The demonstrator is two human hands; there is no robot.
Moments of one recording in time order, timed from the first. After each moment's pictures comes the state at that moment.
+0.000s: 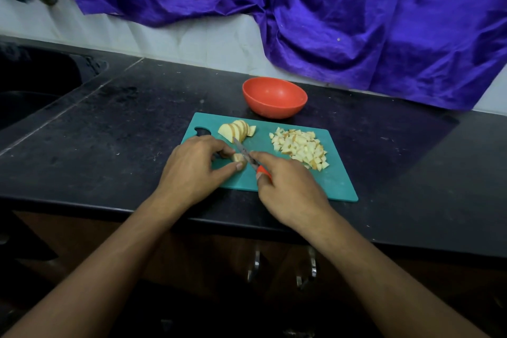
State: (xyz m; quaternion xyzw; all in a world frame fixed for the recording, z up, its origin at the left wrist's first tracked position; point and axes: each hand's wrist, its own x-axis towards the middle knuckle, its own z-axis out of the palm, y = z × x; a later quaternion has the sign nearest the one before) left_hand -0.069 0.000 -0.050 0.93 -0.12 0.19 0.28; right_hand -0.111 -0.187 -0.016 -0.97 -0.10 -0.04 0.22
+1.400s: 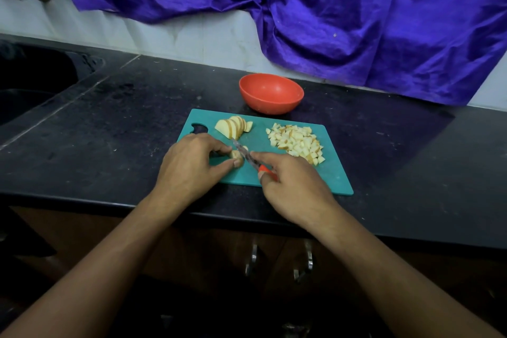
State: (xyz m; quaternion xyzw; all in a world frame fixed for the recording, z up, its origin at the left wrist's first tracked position) left_hand -0.072 -0.003 -0.054 0.93 -0.11 0.21 0.27; right_hand -0.119 -0.199 -0.014 -0.96 -0.10 -0.03 0.25
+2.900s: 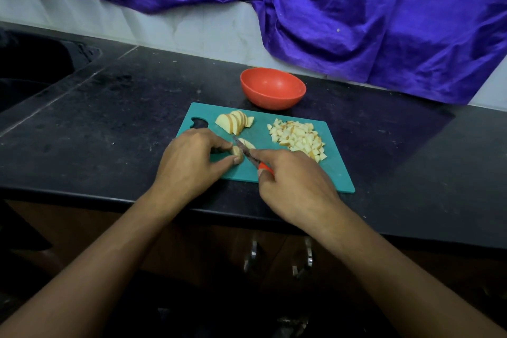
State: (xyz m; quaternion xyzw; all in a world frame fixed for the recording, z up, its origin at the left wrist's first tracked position) left_hand -0.074 -0.003 -0.052 0.93 -0.11 0.21 0.28; right_hand -0.131 -0.187 0.004 -0.98 -0.09 -0.01 0.17
